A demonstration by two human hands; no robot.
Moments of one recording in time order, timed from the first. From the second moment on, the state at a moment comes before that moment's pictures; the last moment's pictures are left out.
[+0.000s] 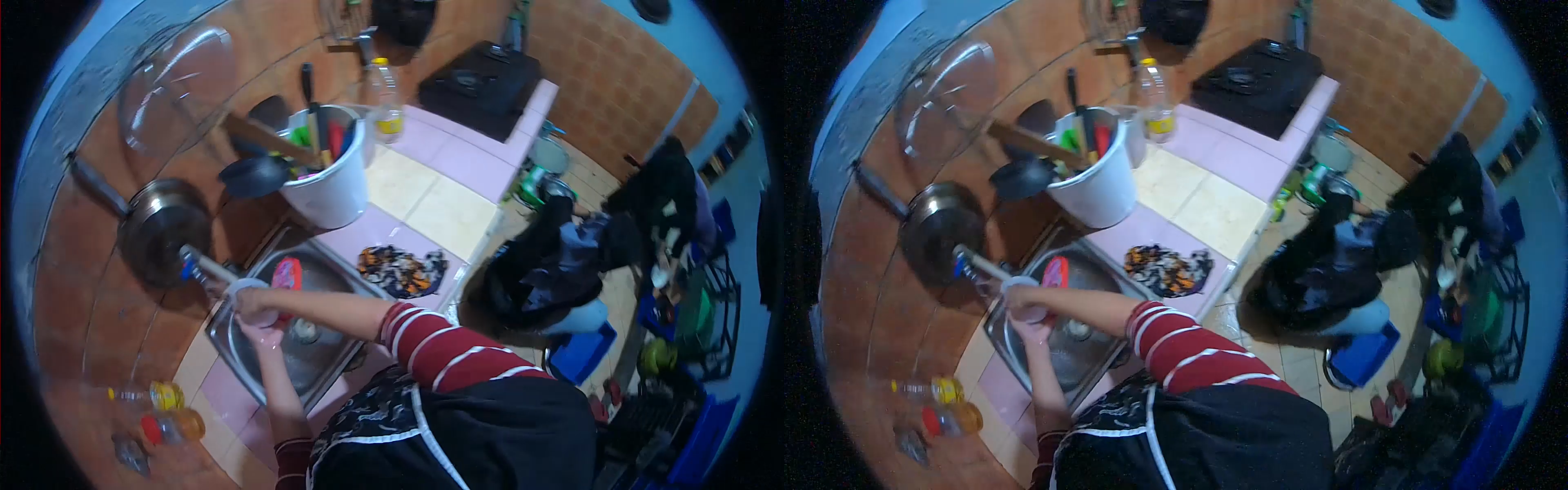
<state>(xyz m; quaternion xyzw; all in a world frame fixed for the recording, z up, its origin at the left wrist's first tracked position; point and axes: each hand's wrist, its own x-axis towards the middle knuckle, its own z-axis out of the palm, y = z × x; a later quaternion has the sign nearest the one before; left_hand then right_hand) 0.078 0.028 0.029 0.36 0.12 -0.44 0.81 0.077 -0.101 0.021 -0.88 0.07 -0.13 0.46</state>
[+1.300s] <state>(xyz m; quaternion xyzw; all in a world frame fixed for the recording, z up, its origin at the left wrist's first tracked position) 0.121 0.043 0.064 0.49 0.00 -0.55 0.67 0.078 -0.110 0.209 -0.92 -0.15 -0.25 0.25</state>
